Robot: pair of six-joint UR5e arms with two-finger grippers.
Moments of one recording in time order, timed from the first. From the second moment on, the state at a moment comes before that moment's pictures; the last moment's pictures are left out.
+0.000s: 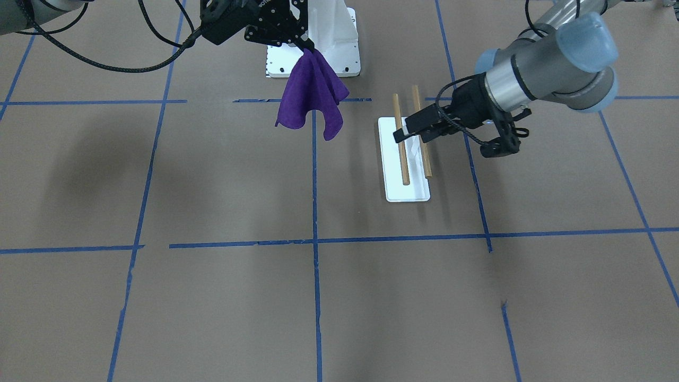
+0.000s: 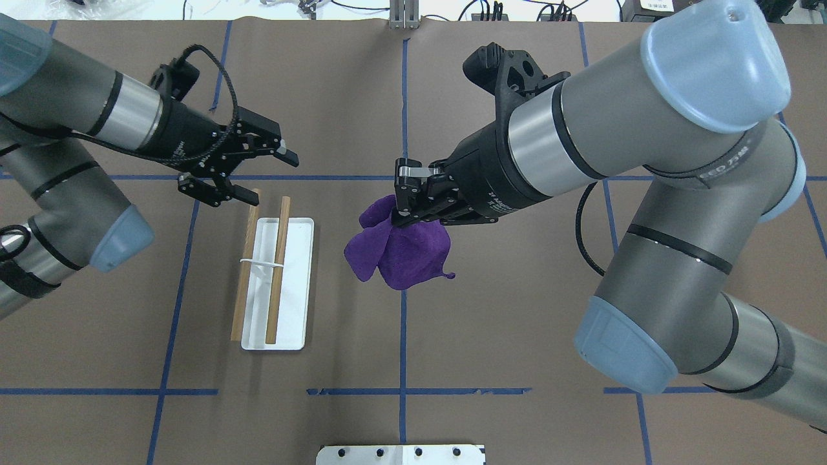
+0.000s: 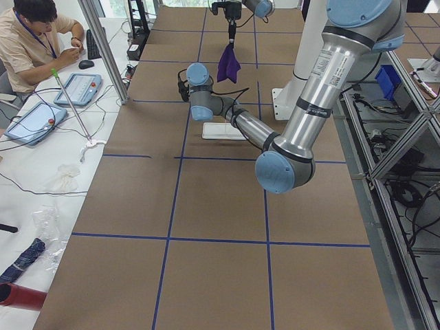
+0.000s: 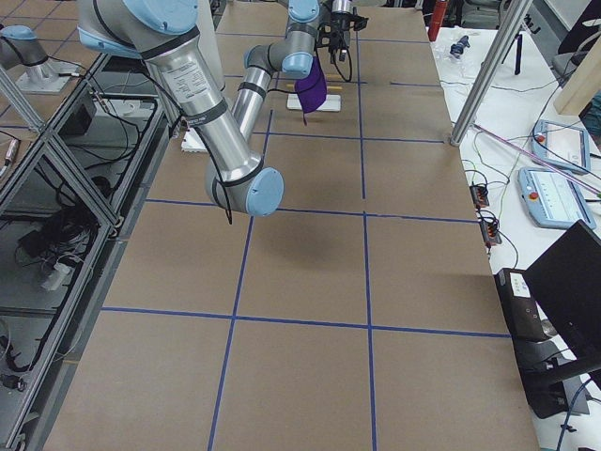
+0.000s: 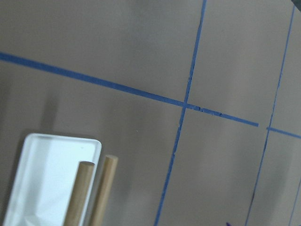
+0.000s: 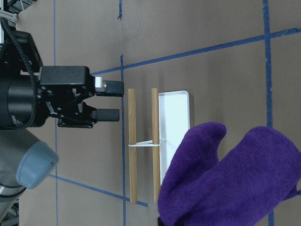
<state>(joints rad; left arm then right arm) -0.84 -2.03 -1.66 -2.49 -2.44 -1.92 0.65 -0.93 2.07 -1.31 2.17 1.49</state>
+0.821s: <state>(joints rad) -0.71 -2.13 -1.64 -2.50 -2.34 -2.14 0.65 -0.90 2.06 -1.31 2.16 1.49</state>
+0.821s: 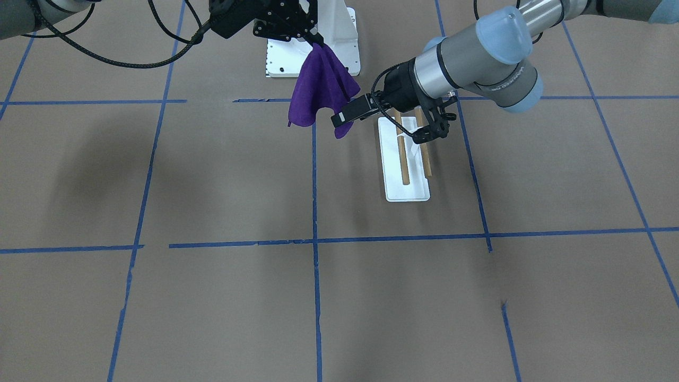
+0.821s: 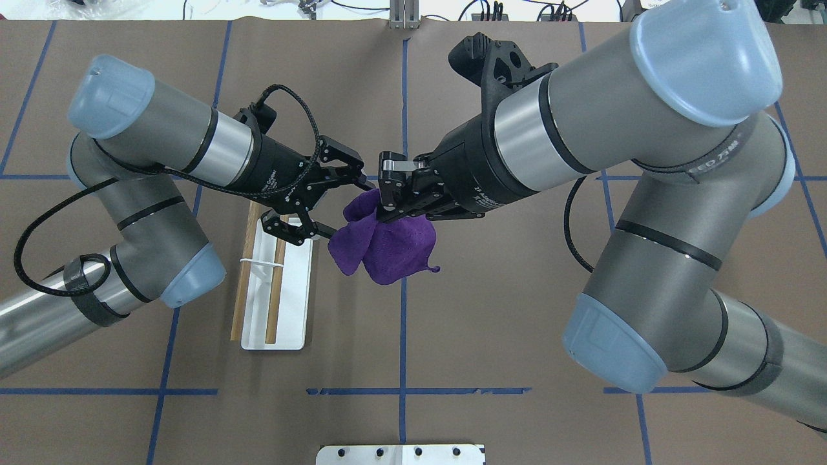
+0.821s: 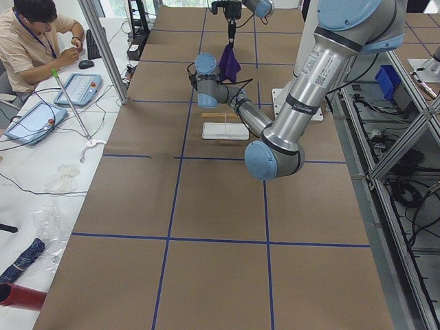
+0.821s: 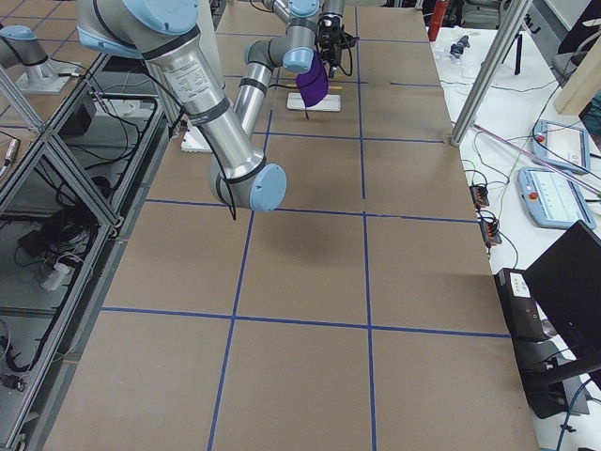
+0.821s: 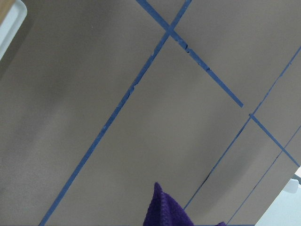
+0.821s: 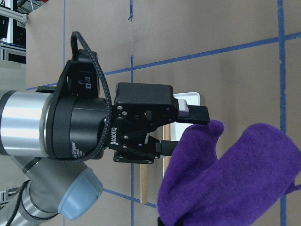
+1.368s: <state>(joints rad) -0.69 -2.13 -1.64 -2.51 -2.33 -2.13 0.65 -0.91 2.07 -1.31 2.16 1.49</state>
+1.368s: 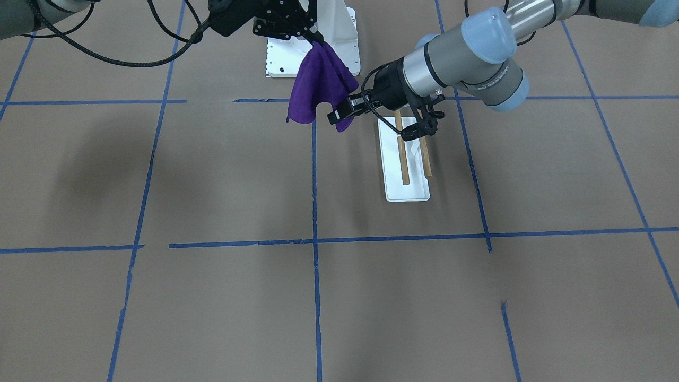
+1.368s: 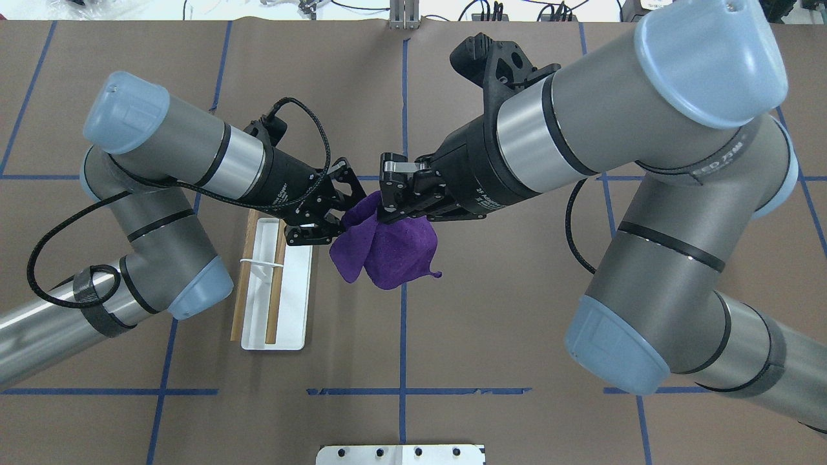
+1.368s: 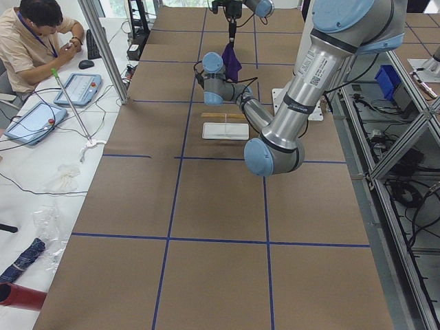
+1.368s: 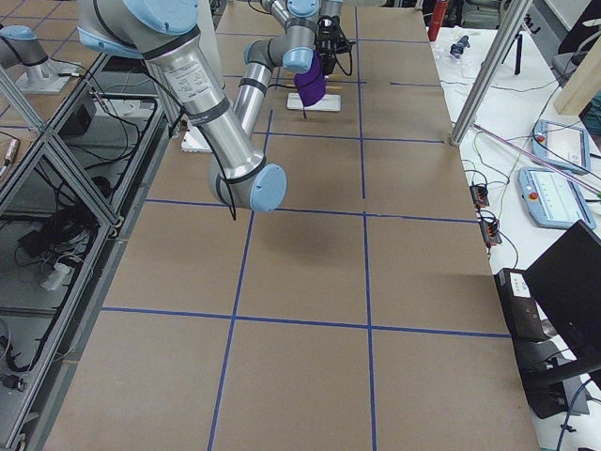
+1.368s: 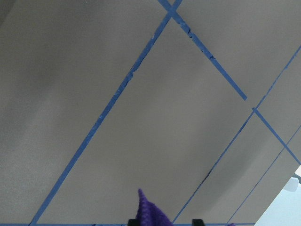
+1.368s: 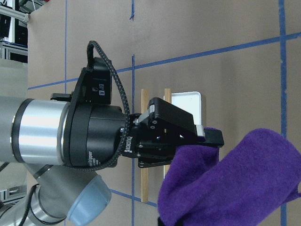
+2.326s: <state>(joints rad) -0.74 -2.03 -1.77 -2.55 -2.33 -2.08 0.67 -1.07 2.13 -1.30 2.13 1.48</state>
